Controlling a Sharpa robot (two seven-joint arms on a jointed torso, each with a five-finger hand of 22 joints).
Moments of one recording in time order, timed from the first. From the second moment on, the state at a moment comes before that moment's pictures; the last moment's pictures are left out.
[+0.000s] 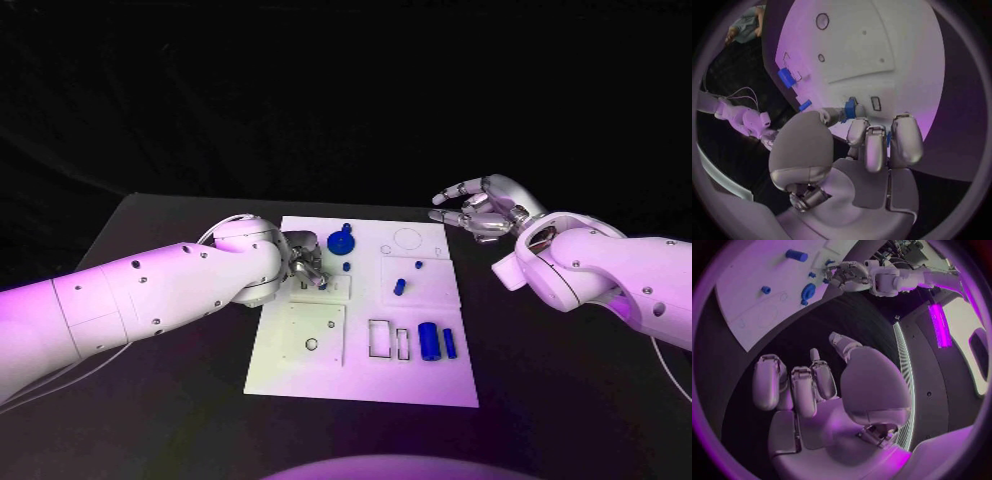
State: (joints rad) left arm 1.19 -0.64 -0.02 1.40 -1.28 0.09 -0.52; left_hand 1.14 -0.21 0.79 0.26 0.18 0.79 0.06 0.91 0.76 1.35 -0.04 1.33 1.13 1.46 -0.09 1.55 1.31 0.10 1.43 0.01 1.37 1.12; right arm 1.27 -0.94 -0.11 1.57 -0.72 -0.51 0.07; right_hand 1.20 -0.15 0.40 0.09 0.22 0.80 0.18 0.19 0.46 1.41 0.09 1.37 1.31 1.47 0.01 1.52 1.31 0.06 1.39 0.12 1.33 1.31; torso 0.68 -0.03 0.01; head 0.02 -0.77
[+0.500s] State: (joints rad) left arm 1.19 -0.64 -0.01 1.40 -1.31 0.11 -0.51; left_hand 1.14 -0.21 0.79 0.25 0.18 0.79 0.06 0.91 0.76 1.35 -0.05 1.33 1.13 1.47 -0.09 1.55 1.31 0.10 1.43 0.01 1.37 1.12; right arm 1.27 -0.94 -0.11 1.57 -0.72 -0.50 0.07; right_hand 1.20 -0.15 0.40 0.09 0.22 0.80 0.18 0.19 0.46 1.41 0.09 1.37 1.31 1.47 0.01 1.52 1.31 0.06 1.39 0.12 1.33 1.31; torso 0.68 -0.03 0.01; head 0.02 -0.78
